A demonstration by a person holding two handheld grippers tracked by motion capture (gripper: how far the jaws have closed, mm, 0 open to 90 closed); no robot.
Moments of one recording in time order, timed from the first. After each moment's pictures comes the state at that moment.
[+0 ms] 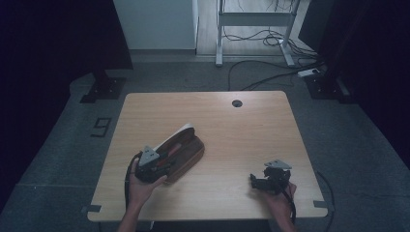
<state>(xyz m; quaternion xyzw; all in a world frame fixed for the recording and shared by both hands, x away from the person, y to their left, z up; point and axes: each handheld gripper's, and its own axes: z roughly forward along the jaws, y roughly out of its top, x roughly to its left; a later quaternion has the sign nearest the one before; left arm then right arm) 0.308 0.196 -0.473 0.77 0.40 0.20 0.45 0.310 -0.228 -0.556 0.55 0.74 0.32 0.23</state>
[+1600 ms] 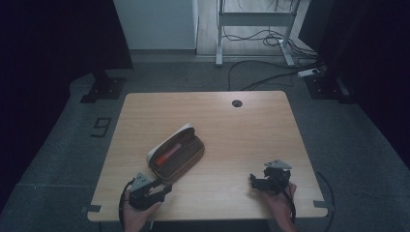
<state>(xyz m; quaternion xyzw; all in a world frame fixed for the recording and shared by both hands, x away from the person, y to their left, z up) 0.252 0.221 -0.531 0.76 0.46 0.13 0.45 0.311 -0.228 -0.556 0.55 0.74 0.32 0.23</state>
